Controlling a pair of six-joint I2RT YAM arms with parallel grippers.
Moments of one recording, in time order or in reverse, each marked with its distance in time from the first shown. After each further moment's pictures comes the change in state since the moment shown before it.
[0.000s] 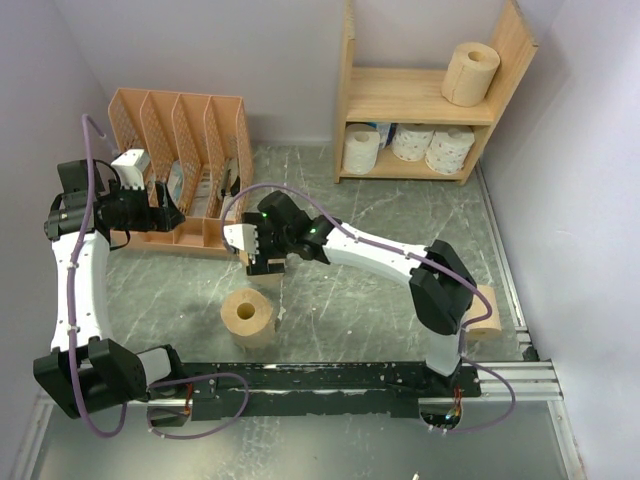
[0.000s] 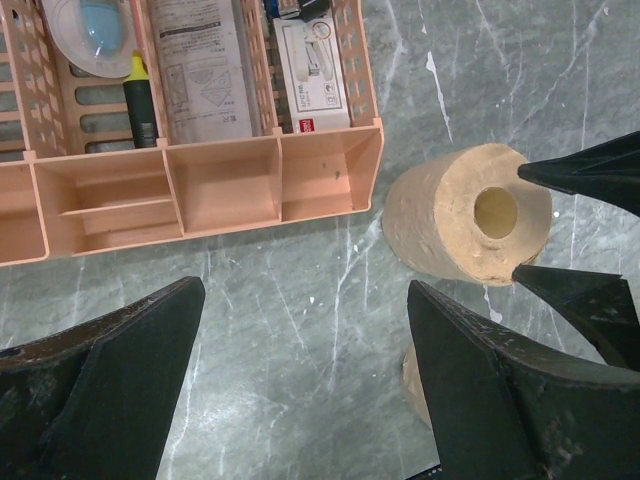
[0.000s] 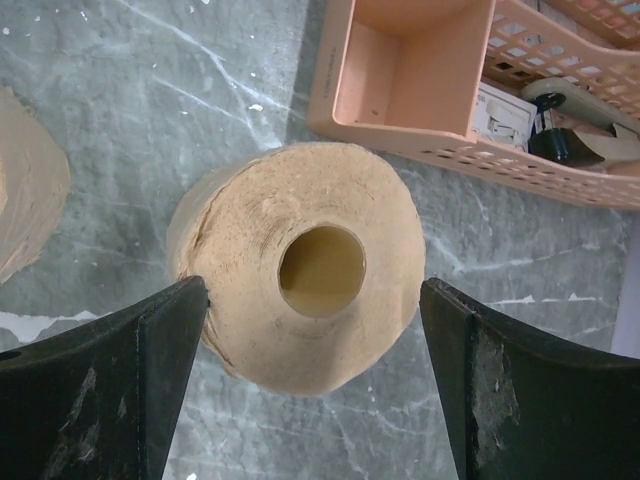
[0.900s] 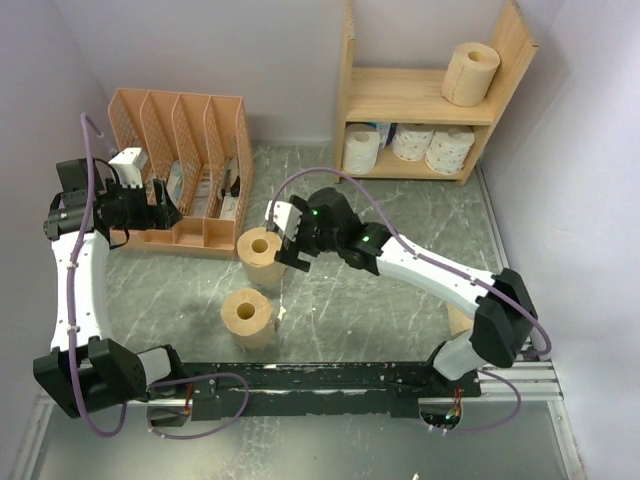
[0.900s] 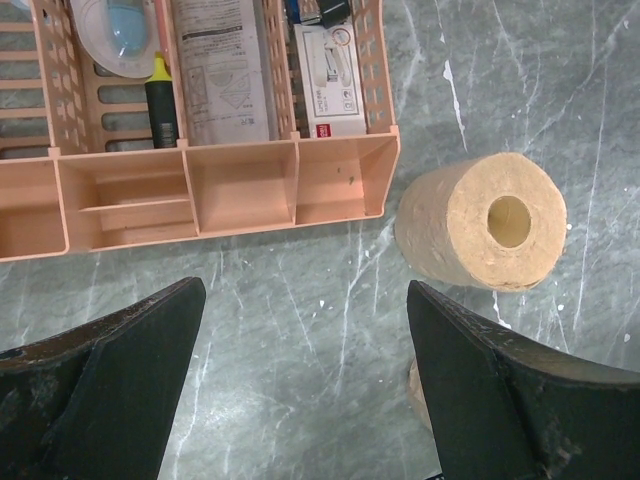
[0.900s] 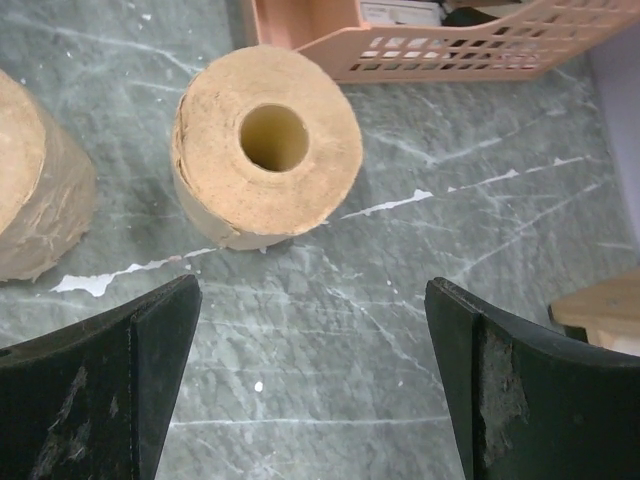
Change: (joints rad) left arm 0.000 0.001 0.005 0.012 -0.041 -0.026; right arm -0.099 -0.373 -0.267 0.076 0.039 0.294
